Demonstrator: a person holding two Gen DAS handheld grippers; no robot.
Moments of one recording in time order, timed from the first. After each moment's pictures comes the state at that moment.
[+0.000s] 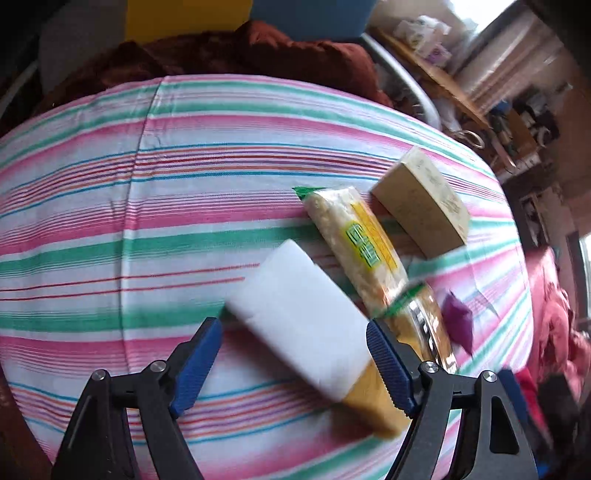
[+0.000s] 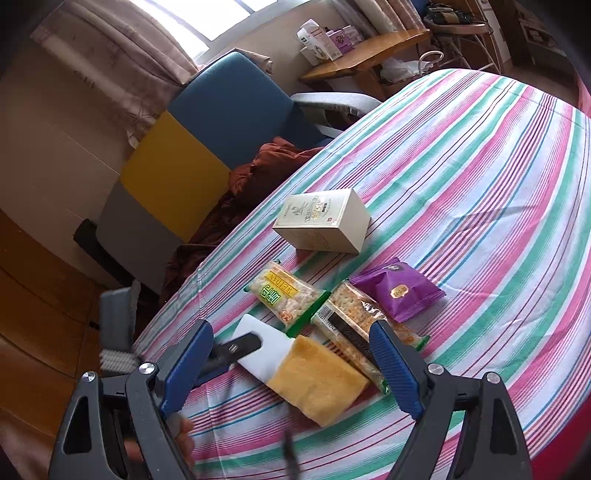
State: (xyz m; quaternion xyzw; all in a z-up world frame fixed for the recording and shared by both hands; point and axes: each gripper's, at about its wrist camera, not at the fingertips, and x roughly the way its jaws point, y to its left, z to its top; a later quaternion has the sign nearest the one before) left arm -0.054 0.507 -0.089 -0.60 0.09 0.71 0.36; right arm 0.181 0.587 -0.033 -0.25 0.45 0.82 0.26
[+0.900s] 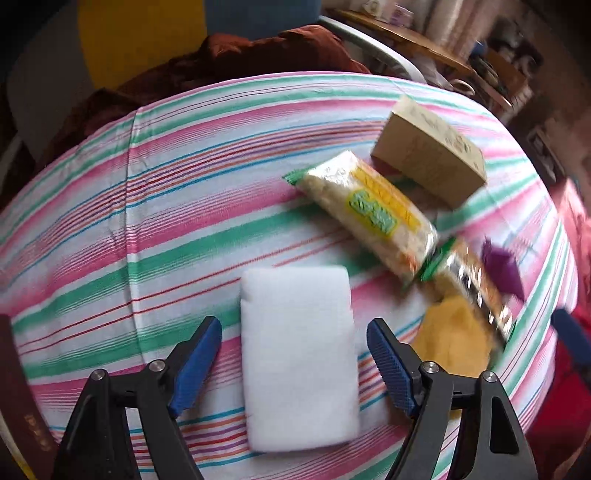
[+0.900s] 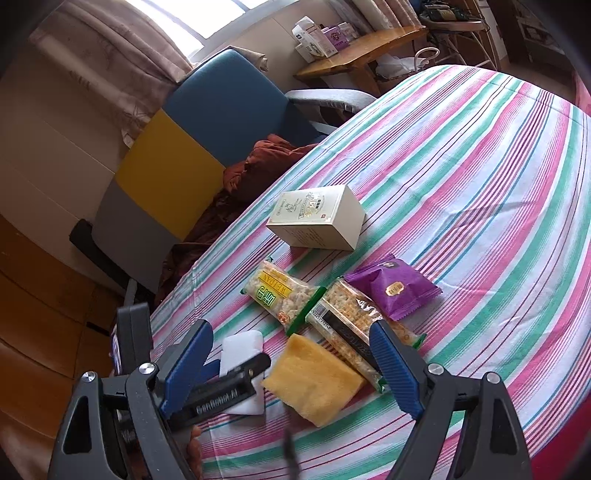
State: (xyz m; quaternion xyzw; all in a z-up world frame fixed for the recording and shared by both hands) left arm -0.030 0.501 -0.099 -0.53 0.23 0.72 0.39; right arm 0.180 0.589 -0.037 -0.26 0.45 0.81 0.27
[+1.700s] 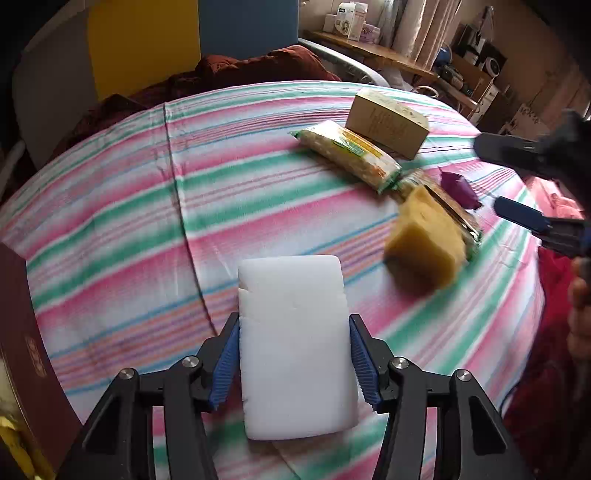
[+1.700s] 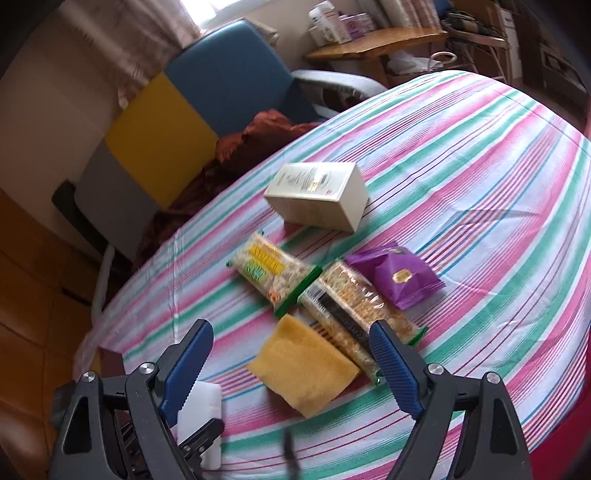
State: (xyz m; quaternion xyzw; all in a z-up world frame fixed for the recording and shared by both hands) left arm 0.003 0.395 -0.087 -0.49 0.20 0.72 0.44; right arm 0.155 0.578 -0.044 -0.34 0.40 0.81 0.27
